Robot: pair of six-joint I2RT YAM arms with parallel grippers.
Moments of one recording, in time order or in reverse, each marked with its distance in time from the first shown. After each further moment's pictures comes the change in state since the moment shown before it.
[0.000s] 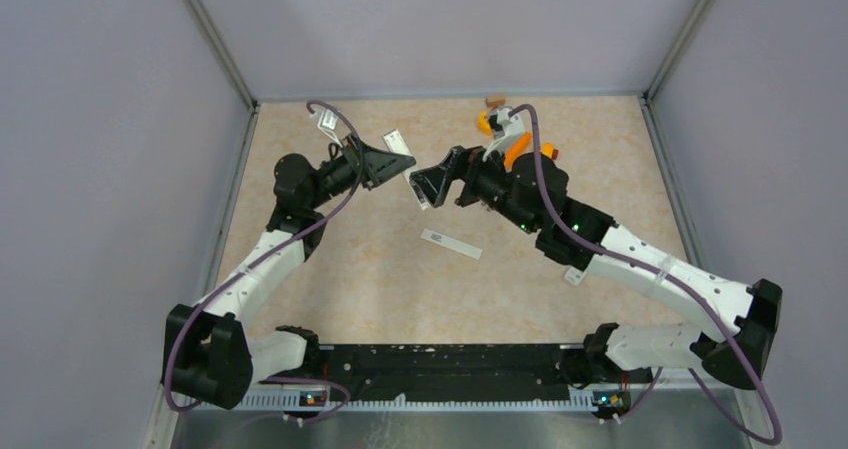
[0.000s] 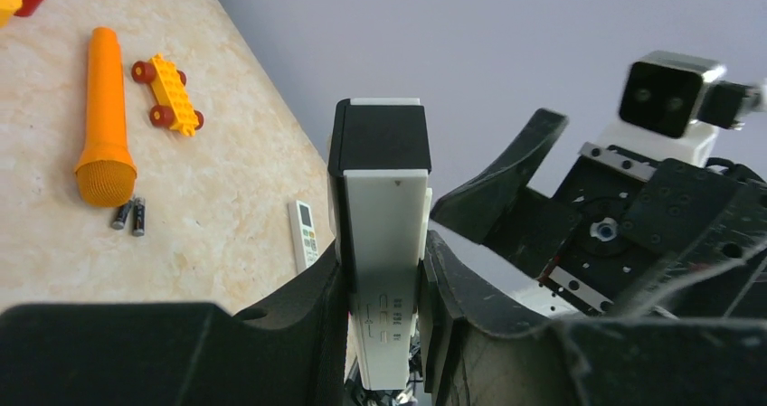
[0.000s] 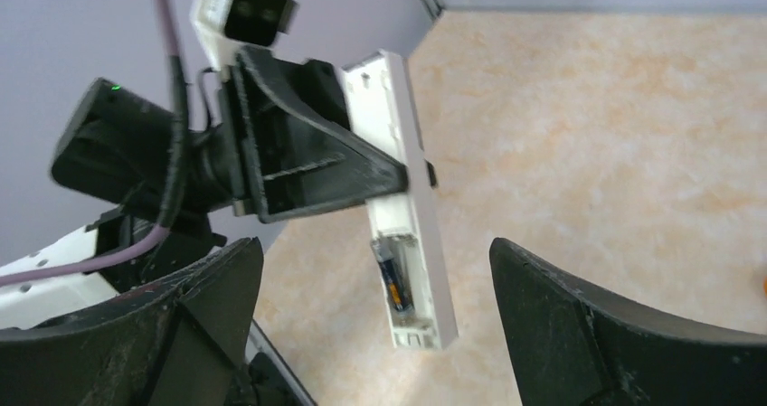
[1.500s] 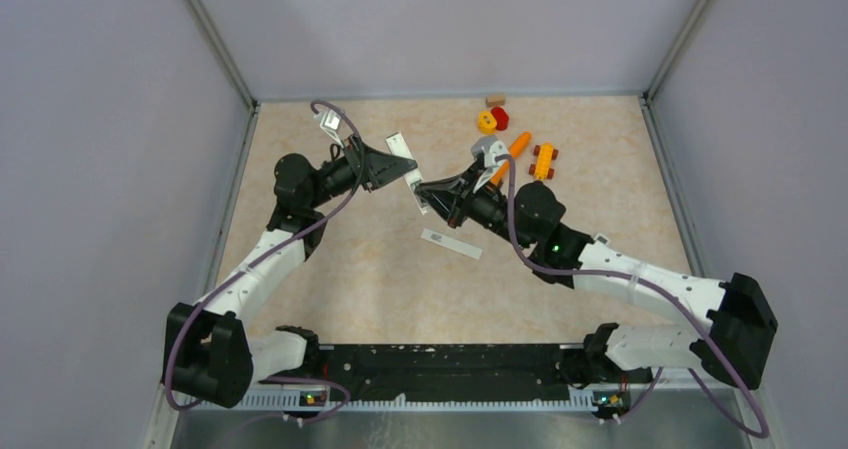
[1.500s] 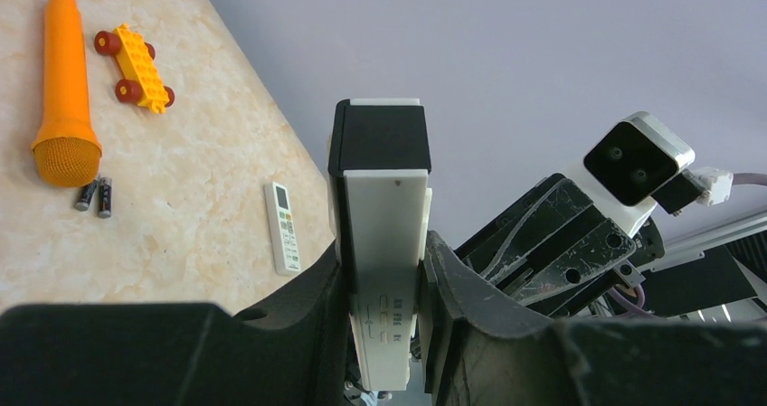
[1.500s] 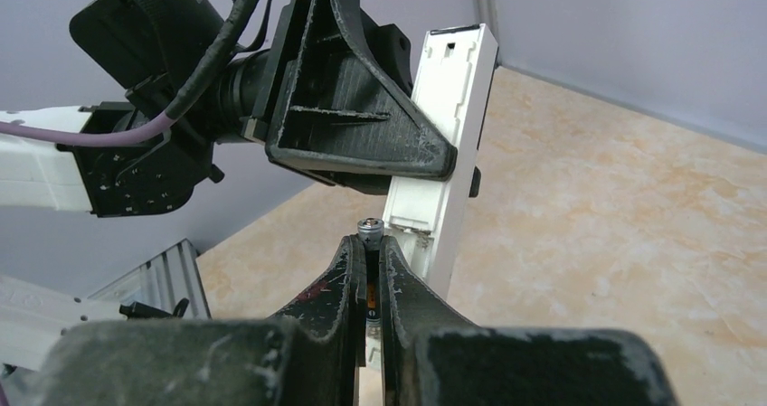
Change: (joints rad) left arm 0.000 0.003 0.000 0.013 0.040 -0.053; right arm -0.004 -0.006 -0.295 0.448 -0.171 -0.212
